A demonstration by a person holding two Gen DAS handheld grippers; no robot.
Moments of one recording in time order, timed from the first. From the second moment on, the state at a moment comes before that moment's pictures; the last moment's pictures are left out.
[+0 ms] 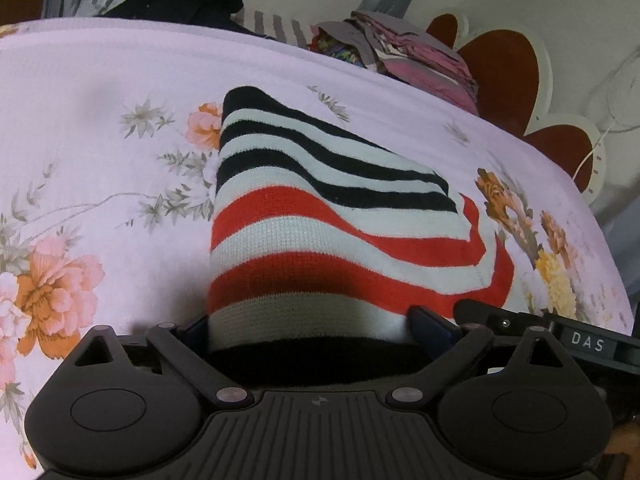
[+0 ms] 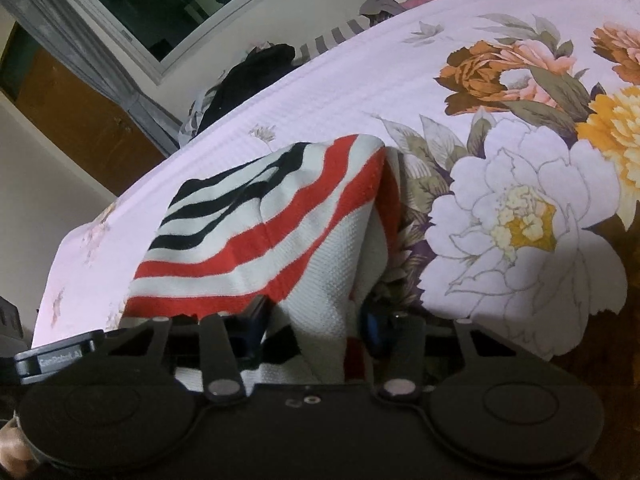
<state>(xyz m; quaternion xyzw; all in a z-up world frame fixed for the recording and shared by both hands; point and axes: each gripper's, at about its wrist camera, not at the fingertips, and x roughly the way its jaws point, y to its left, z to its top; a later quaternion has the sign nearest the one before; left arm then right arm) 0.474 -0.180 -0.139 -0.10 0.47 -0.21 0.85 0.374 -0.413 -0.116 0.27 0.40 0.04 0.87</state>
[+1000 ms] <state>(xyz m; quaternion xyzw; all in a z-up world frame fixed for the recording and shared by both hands) 0.435 -0.059 -0.051 -0.09 0.37 -0.18 0.91 0.385 -0.287 -0.034 0.26 0.33 0.14 0.90</state>
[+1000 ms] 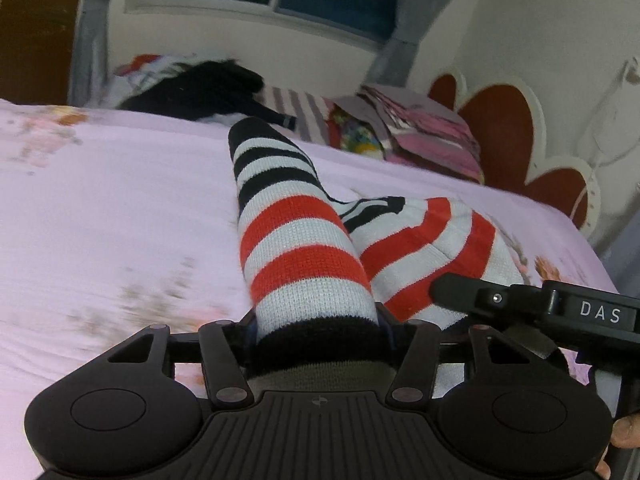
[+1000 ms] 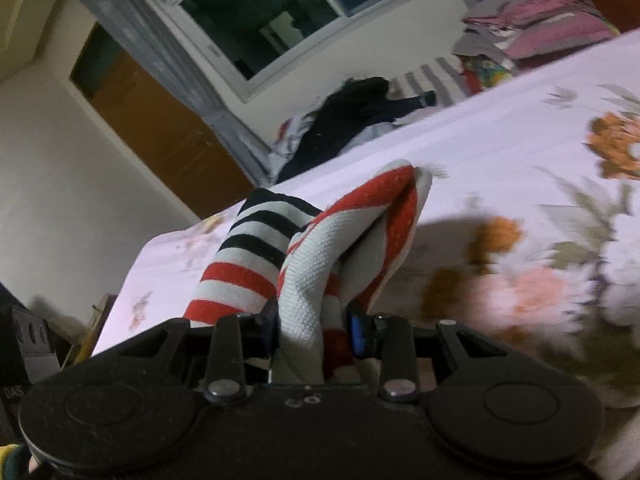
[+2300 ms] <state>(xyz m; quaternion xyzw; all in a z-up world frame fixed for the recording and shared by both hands) 0.548 0.247 -0.126 -0.16 0.39 -0.11 0.90 0.508 -0.054 -0.105 0.27 0.39 0.04 0.88</state>
